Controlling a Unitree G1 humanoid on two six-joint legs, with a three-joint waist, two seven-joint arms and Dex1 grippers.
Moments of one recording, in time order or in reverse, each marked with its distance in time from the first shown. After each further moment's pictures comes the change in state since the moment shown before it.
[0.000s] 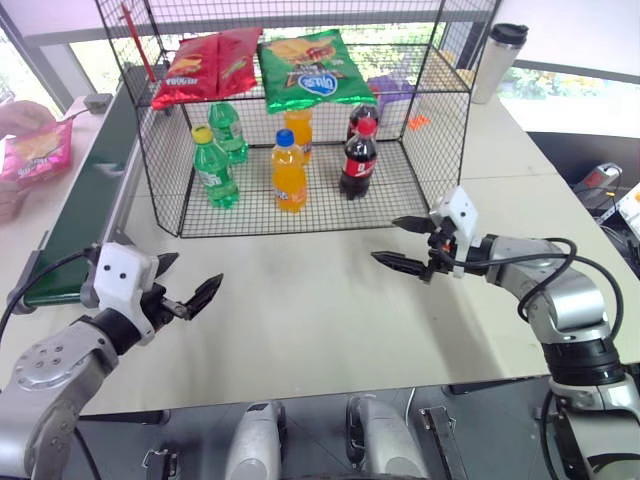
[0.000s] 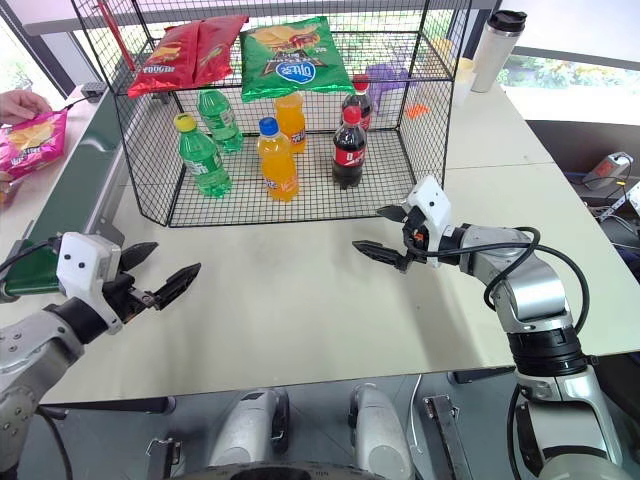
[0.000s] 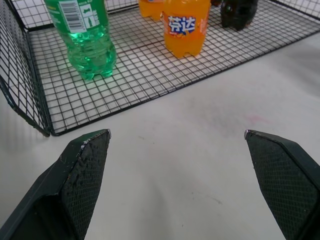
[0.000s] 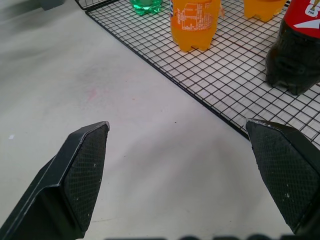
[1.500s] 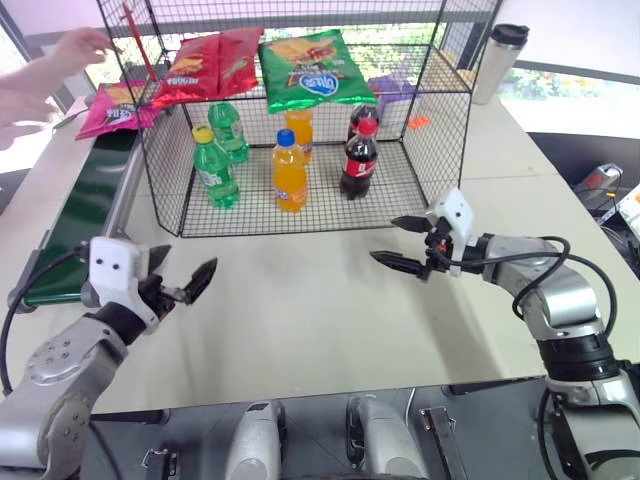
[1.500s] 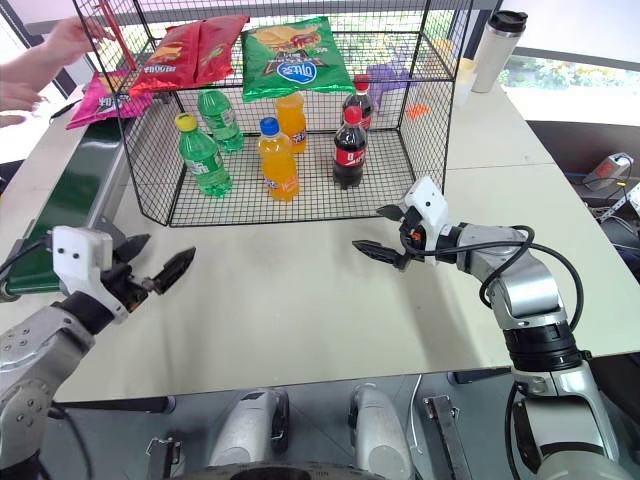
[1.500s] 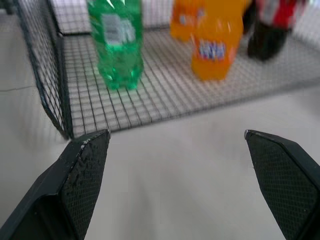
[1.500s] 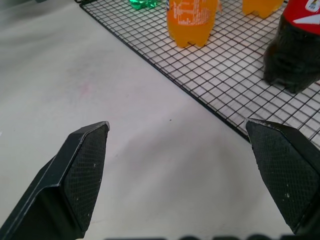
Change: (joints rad) left arm -0.080 -0.103 0.050 0.015 -0.065 0.047 0.124; right arm -0.005 0.007 0.022 0.042 -0.024 -0.027 0.009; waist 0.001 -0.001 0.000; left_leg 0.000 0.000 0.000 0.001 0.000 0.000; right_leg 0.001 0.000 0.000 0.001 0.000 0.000
